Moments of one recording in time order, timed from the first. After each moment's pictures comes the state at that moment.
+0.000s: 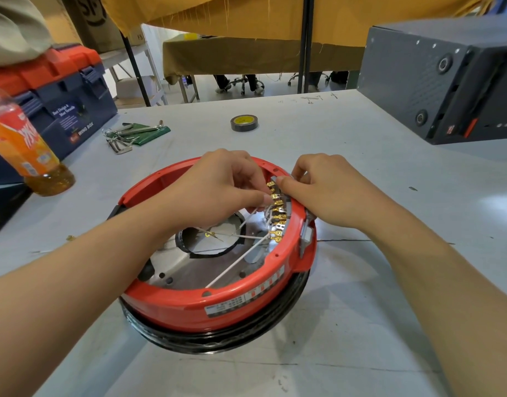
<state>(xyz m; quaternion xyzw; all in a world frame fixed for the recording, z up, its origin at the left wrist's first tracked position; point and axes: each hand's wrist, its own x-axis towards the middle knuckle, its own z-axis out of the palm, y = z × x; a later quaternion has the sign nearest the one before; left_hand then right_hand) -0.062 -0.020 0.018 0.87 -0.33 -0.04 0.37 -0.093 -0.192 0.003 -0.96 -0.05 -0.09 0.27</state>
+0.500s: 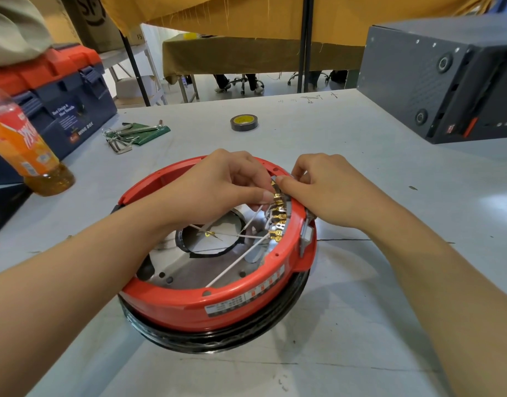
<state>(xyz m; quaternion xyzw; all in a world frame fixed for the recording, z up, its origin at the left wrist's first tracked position) -0.058 -0.018 0.016 0.84 -0.33 -0.09 0.42 -0.093 -0.193 0.002 -0.96 -0.05 -0.10 0.27</state>
